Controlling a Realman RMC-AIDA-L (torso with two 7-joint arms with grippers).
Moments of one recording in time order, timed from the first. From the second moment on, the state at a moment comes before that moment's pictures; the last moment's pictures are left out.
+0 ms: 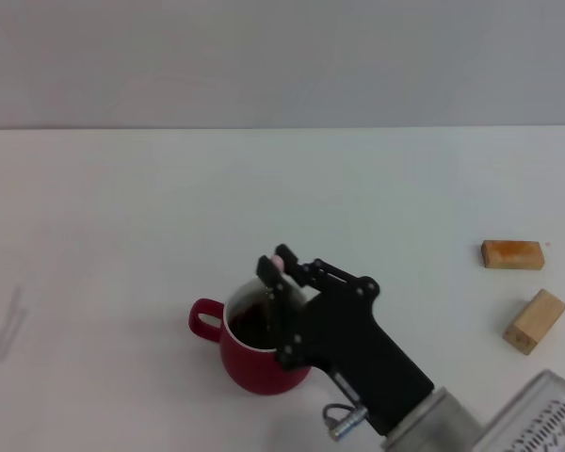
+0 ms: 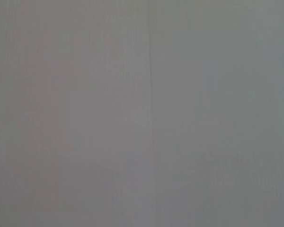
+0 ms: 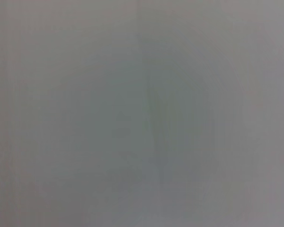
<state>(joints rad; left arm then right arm) -0.11 -2.07 -0.59 -0.07 2.08 1.63 -0.19 0.30 2.09 0.18 0.84 -2.14 -1.16 -0.26</state>
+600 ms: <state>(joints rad) -0.11 -2.06 -0.60 -0.07 2.07 1.63 -0.19 0.45 2.09 0.23 0.81 -2.13 -1.04 -0.25</state>
